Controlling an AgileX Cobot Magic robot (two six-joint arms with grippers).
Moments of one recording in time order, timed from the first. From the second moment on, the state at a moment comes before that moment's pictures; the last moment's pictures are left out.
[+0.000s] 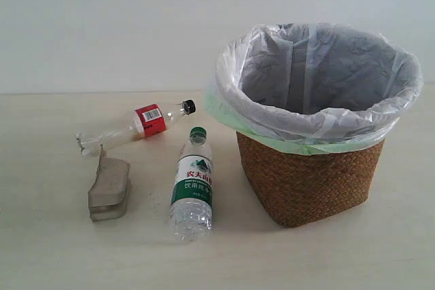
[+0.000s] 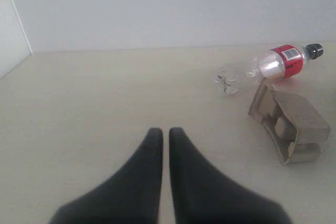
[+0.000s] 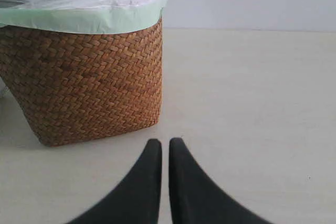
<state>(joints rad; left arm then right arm) 0.10 0.00 0.00 -0.03 0.29 0.08 0.15 0.01 0.00 -0.02 0.33 0.03</state>
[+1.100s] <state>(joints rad) 0.10 0.00 0.00 0.00 -0.22 0.01 0.15 0.01 0.00 -0.02 0.33 0.03</state>
